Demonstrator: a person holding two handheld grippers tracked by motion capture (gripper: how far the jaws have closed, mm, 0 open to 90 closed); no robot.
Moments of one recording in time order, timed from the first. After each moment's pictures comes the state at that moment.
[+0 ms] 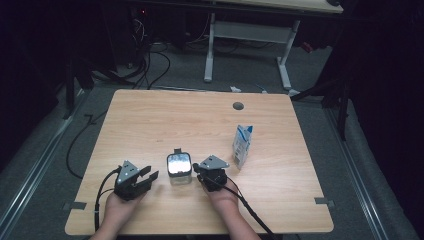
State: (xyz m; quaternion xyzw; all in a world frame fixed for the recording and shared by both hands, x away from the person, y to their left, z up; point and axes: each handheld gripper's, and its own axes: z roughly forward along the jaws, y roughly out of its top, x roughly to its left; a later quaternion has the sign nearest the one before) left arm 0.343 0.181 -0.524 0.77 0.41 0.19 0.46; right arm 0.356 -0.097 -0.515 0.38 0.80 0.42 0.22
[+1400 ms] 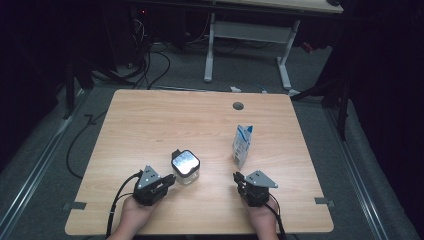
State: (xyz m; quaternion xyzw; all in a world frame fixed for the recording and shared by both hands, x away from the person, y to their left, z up) left arm 0.328 0.133 -0.519 0.79 0.37 0.15 0.47; right arm 0.304 -0.209 -0.518 0.45 0.74 0.41 0.28
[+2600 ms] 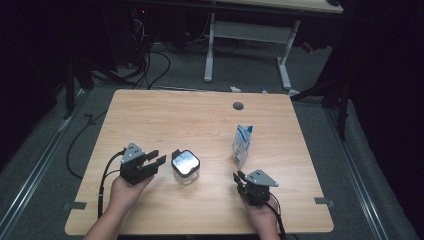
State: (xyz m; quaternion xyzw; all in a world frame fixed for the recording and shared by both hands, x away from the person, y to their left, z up) left arm 0.374 0.161 -0.478 0.75 0.40 0.18 0.50; right arm 0.306 -0.210 -0.518 0.46 0.74 0.40 0.27
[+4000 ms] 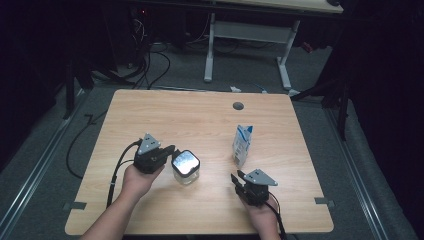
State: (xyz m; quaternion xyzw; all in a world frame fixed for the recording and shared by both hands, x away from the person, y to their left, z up) left arm 0.393 0.127 -0.464 0.78 0.36 0.18 0.48; right arm 0.307 -0.208 -0.517 0.46 0.75 0.41 0.26
